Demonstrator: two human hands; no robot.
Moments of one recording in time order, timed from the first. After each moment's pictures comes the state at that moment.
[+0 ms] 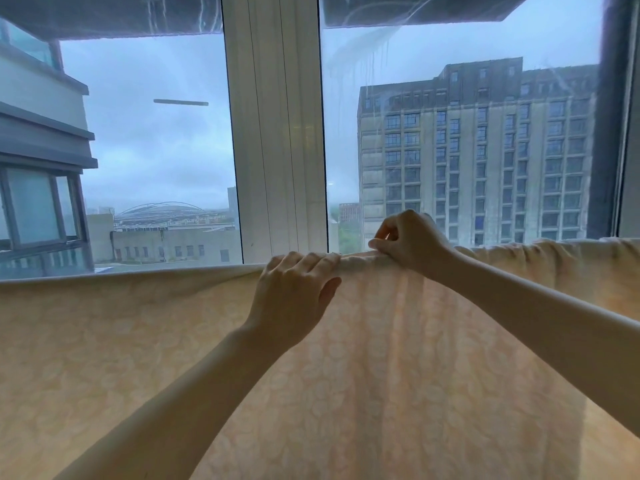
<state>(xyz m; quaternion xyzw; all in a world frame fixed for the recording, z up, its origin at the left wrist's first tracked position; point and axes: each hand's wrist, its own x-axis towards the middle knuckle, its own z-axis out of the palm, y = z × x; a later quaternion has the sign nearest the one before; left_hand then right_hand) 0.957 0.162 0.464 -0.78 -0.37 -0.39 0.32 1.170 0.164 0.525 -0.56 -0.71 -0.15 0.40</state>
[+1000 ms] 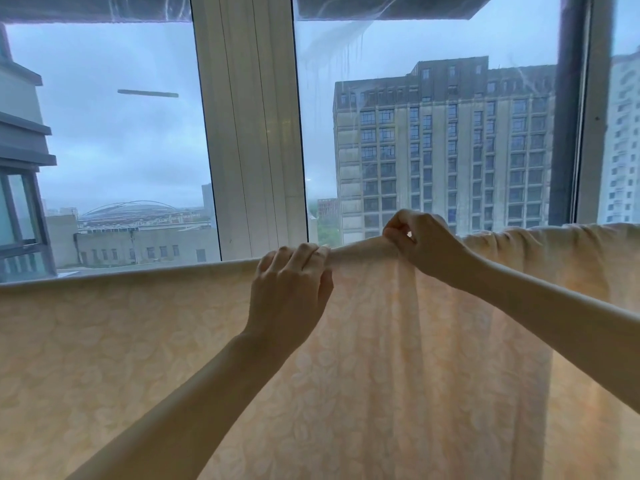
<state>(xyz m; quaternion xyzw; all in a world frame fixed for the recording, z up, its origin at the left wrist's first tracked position) 0.979 0.153 0.455 -0.75 -0.35 -0.46 0.32 1.202 0.134 0.507 -0.53 -0.71 -0.16 0.43</state>
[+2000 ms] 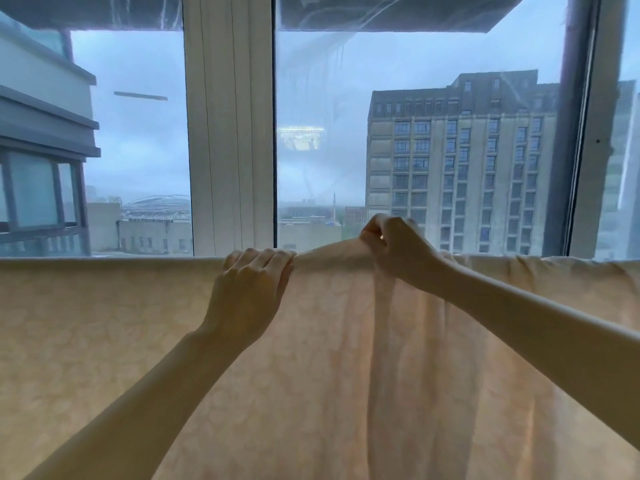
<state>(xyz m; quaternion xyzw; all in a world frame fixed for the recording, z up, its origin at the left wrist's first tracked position) 1.059 0.138 0.460 -0.73 -0.44 -0.41 0.31 1.292 0.137 0.523 -0.50 -0.74 -0.13 0.42</state>
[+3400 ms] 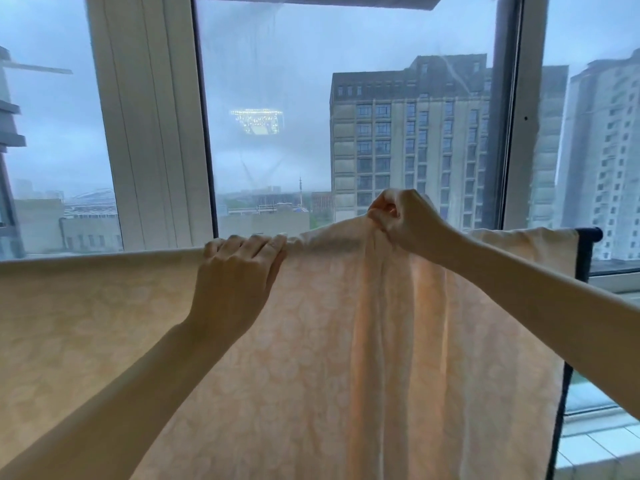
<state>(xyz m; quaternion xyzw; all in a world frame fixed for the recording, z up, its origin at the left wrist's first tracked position) 1.140 0.143 0.460 -0.74 -0.41 -0.40 0.36 1.391 0.119 0.528 -0.54 -0.70 -0.13 0.44</state>
